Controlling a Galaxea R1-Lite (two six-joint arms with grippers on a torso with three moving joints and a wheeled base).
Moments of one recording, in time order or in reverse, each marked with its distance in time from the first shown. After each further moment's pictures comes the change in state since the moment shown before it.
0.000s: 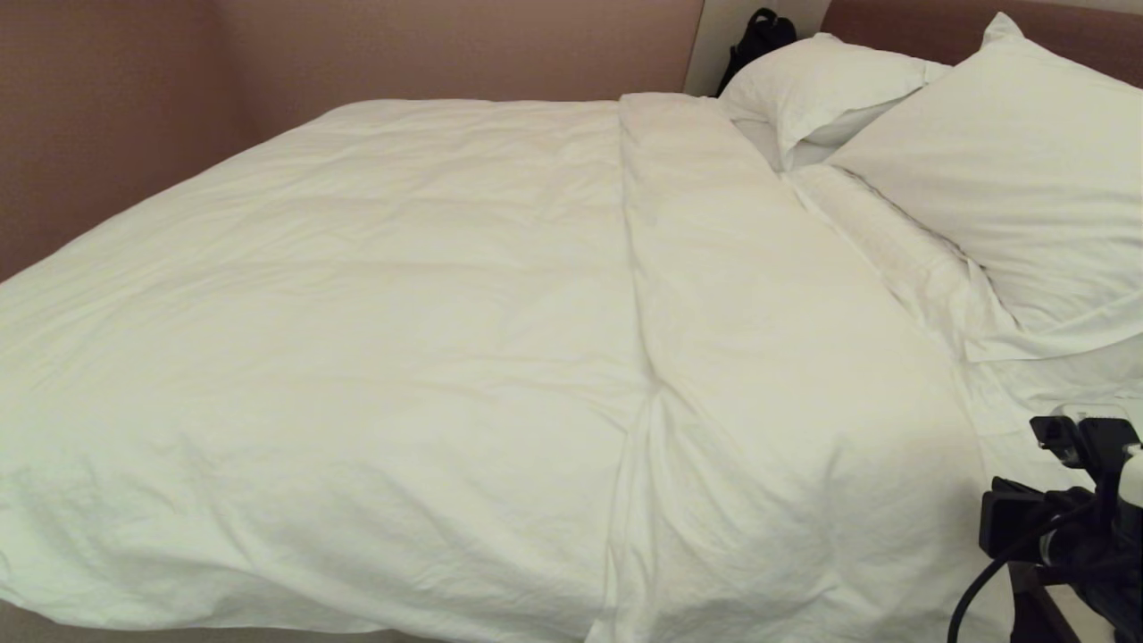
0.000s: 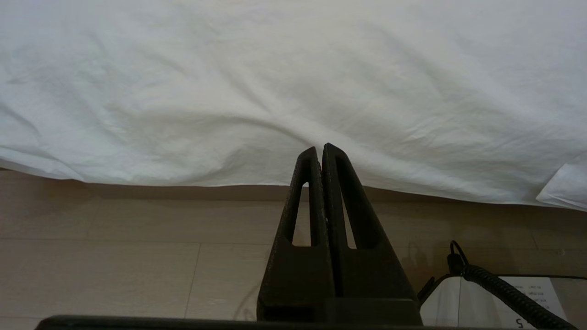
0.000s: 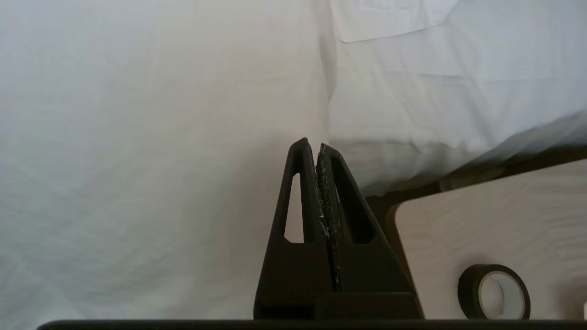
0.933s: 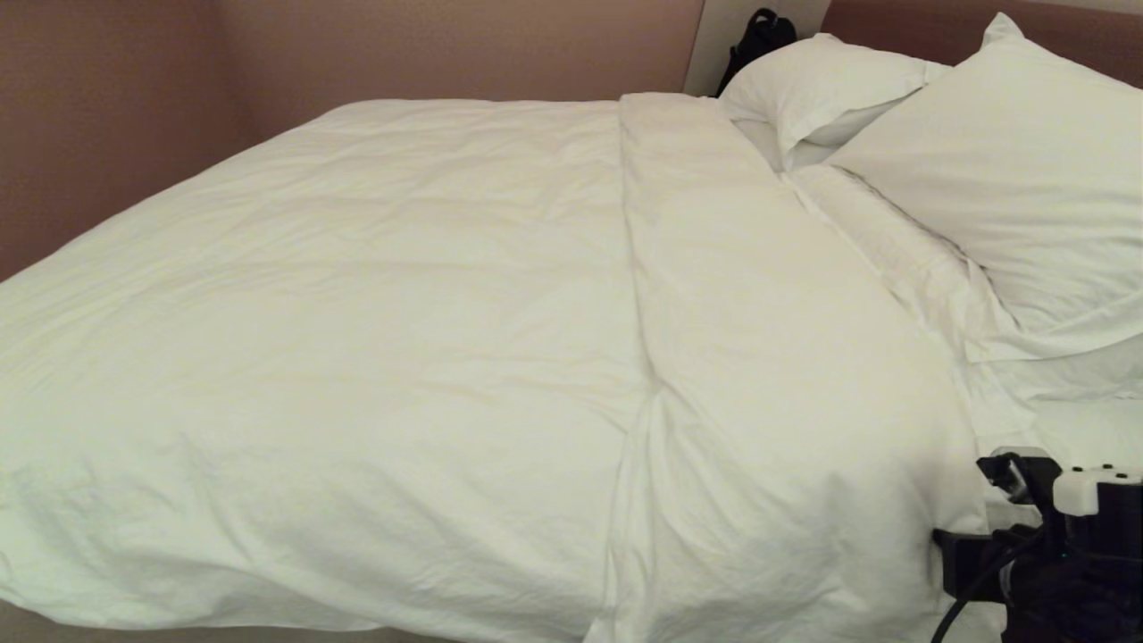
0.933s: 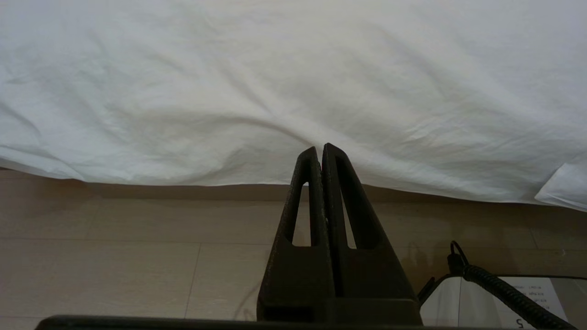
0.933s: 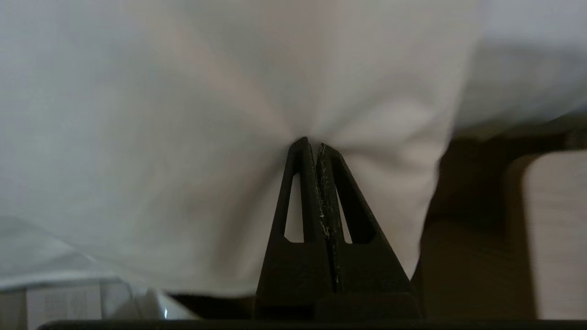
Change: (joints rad) left arm 0.000 0.000 0.000 0.000 0.000 0.000; right arm -0.096 0.213 0.043 -0.018 0.338 0.052
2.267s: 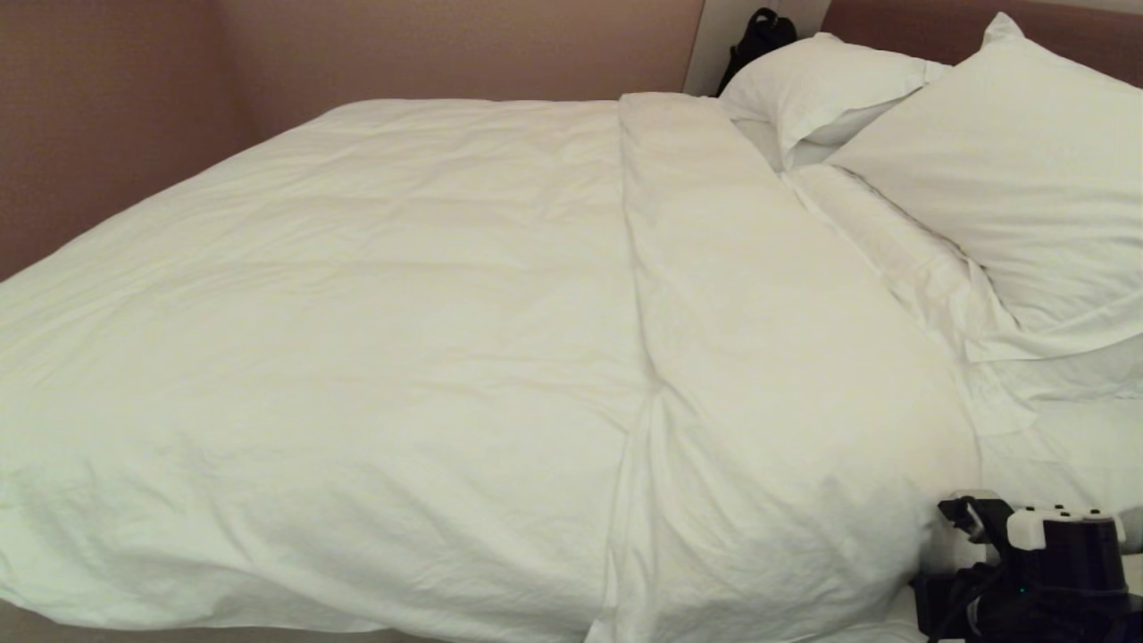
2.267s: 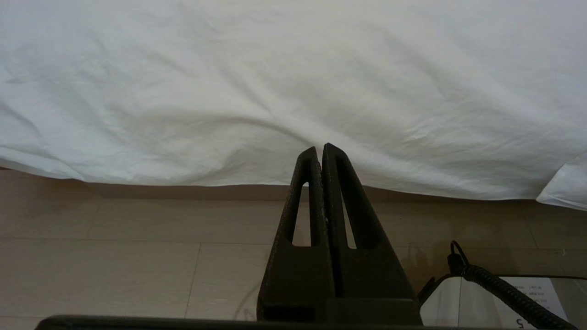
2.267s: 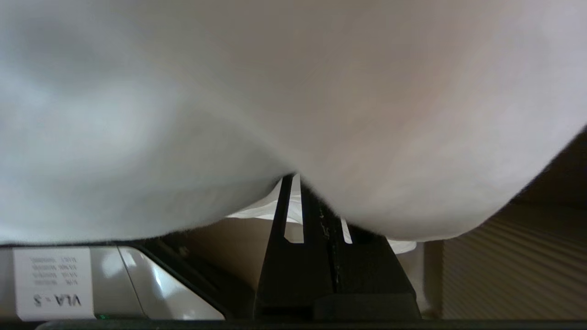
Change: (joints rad) left arm 0.000 0.000 0.000 0.000 0.000 0.000; right arm -0.033 0.322 0.126 -0.366 0.097 -0.041
